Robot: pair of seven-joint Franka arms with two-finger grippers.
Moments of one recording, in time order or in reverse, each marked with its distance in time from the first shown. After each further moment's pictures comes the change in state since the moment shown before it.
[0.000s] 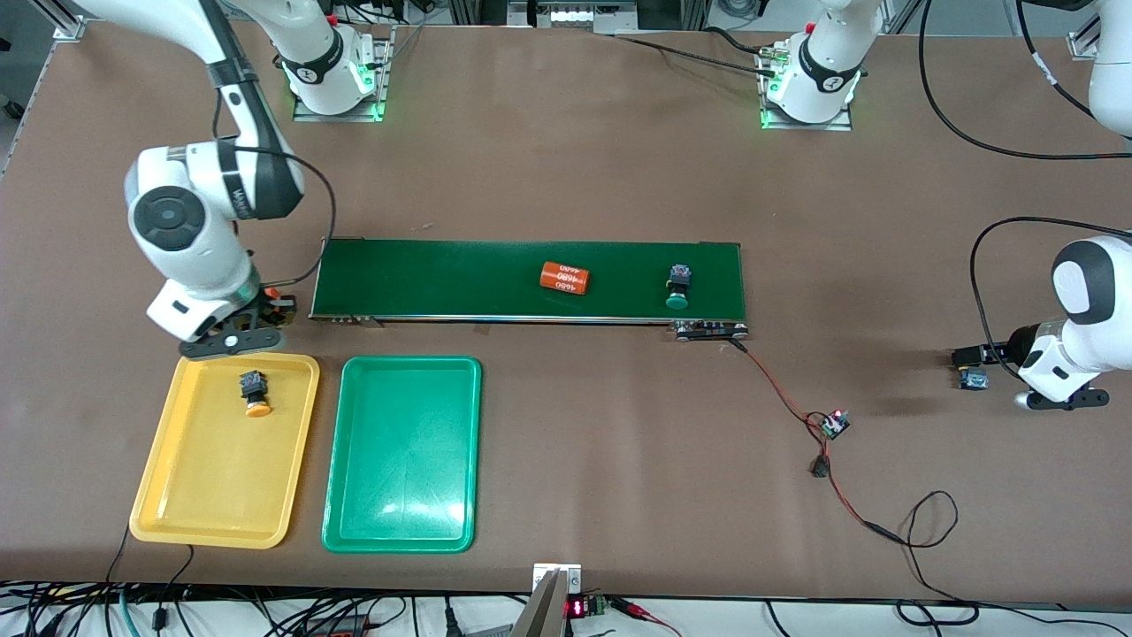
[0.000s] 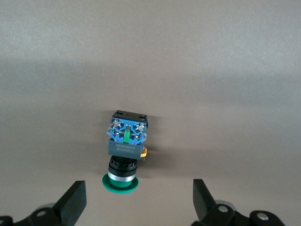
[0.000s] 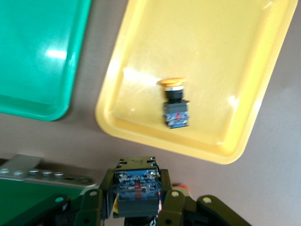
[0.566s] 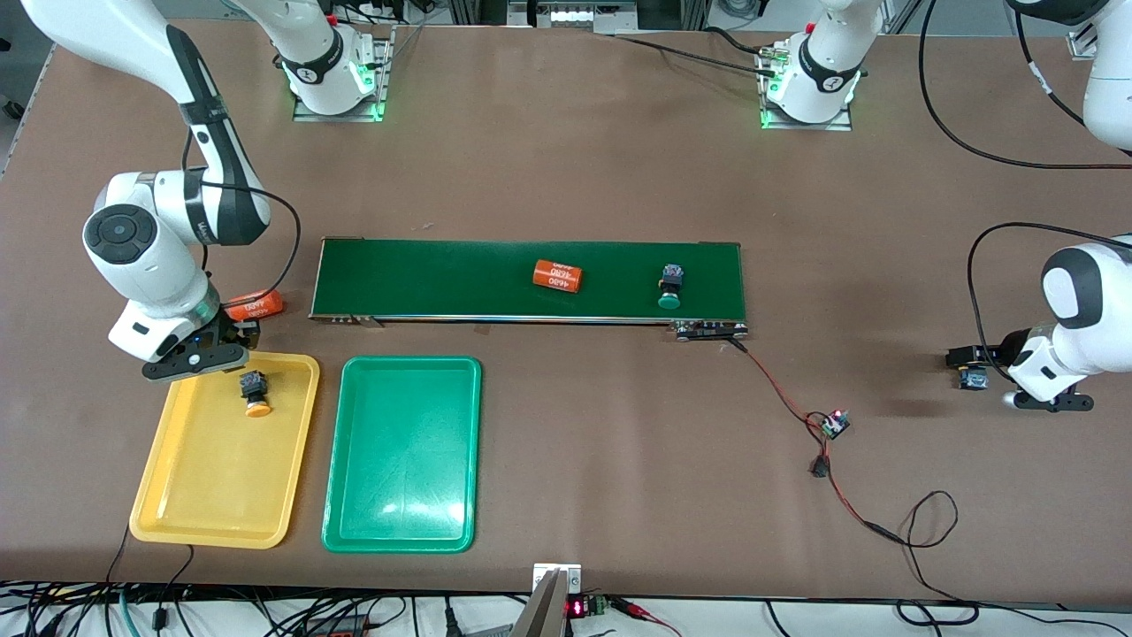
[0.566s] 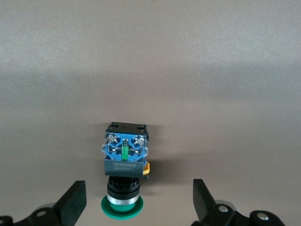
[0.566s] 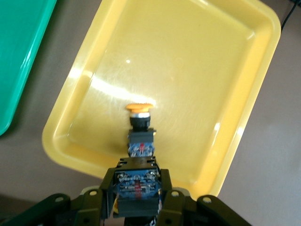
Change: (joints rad) left arm 0.013 0.046 0.000 0.001 0.000 0.060 0.075; right arm -0.101 0.095 0.000 -0.003 0.000 0.246 -0.157
